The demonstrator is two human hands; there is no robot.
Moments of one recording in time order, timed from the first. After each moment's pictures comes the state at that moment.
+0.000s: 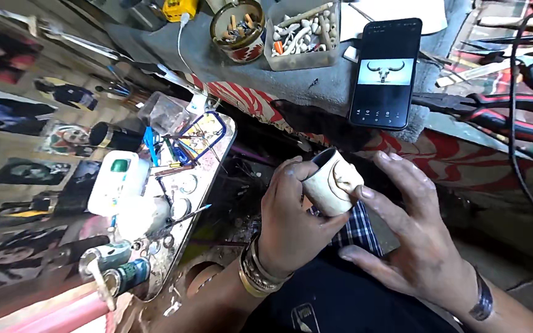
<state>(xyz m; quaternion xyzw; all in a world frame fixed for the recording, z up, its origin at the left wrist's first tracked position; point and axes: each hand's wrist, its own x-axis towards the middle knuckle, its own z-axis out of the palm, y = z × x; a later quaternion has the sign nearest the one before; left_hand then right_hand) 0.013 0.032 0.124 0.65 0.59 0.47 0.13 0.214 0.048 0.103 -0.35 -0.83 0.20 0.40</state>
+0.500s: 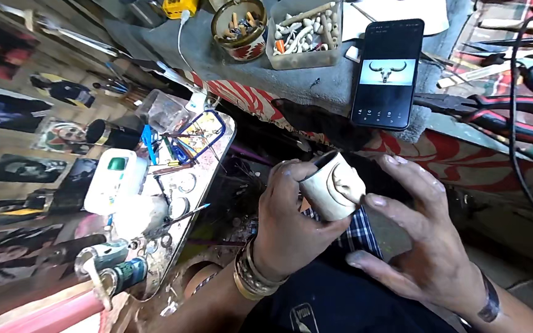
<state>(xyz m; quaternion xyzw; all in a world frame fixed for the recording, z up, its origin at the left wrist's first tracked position) 0.007 0.030 0.127 0.65 0.56 0.48 0.17 0.220 0.048 0.106 -0.33 -0.81 0.24 0.42</state>
